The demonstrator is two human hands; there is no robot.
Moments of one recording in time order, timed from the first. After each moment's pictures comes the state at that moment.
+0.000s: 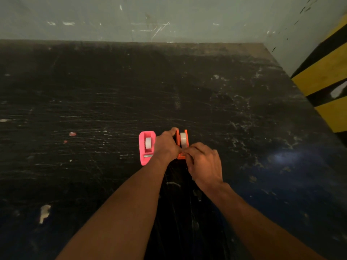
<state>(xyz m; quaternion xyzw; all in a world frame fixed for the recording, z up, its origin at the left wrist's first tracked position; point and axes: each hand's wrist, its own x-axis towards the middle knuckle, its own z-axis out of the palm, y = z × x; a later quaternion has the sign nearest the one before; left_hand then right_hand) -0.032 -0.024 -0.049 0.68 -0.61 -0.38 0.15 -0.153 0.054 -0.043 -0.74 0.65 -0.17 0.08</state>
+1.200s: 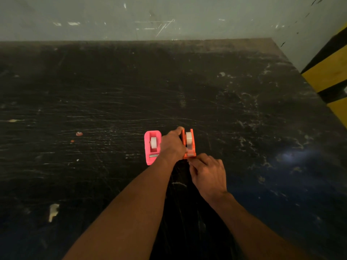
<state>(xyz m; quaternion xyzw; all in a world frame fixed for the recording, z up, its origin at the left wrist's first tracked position) -0.036 -0.027 -0.049 0.69 -0.59 -0.41 0.11 -0.150 0.071 -0.080 -0.74 0.65 -0.20 0.00</state>
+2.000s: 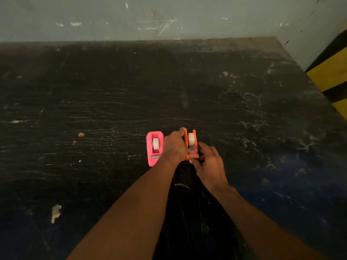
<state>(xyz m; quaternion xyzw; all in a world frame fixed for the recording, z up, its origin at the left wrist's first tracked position) -0.035 -0.026 -0.046 0.67 -0.60 -0.41 0.11 -0.153 0.043 -0.084 -0.62 0.69 -0.27 0.25</state>
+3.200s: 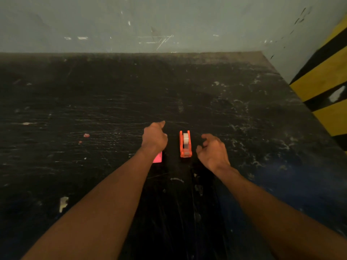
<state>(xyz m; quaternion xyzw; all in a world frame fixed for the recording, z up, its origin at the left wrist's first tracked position) 0.009 -0.019 -0.001 0.73 -0.54 -0.36 0.20 -0.175 0.025 -0.040 -0.58 0.75 -0.22 0.23</state>
